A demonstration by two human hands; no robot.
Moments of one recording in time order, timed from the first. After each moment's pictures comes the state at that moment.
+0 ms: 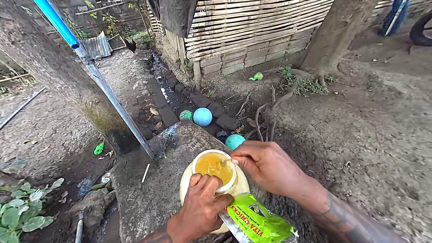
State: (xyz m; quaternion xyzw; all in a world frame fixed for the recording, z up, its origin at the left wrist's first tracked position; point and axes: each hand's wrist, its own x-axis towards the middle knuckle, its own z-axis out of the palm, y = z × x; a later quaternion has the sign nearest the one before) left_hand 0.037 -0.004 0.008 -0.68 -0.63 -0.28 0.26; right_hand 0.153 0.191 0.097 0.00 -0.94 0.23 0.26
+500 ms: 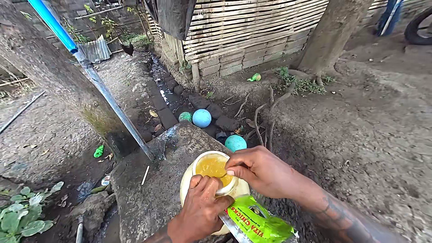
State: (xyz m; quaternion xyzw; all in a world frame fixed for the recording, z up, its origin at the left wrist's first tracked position) left_hand 0.039 -0.002 0.008 -0.68 -0.63 -0.29 0.26; right_hand 0.155 0.190 0.102 0.02 -0.94 0.29 0.16
